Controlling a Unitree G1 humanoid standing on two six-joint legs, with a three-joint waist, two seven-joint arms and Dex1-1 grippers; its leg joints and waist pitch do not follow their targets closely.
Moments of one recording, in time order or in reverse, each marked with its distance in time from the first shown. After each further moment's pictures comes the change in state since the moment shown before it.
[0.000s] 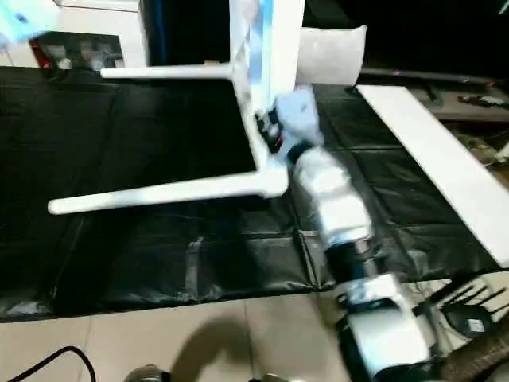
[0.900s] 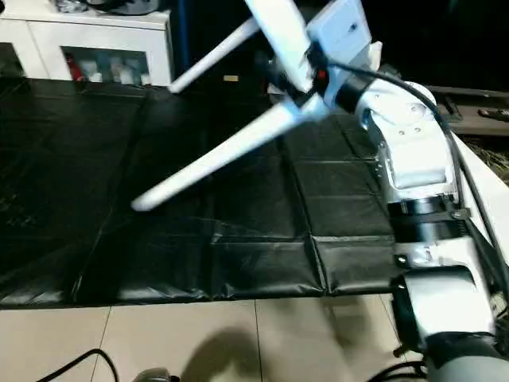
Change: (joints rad) left arm 0.069 -0.137 0.277 -0.012 -0.266 0.462 -0.054; right arm -0.139 -0.210 -0.052 -0.032 0.096 -0.164 0.360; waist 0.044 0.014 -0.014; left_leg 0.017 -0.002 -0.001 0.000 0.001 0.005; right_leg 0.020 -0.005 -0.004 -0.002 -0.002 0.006
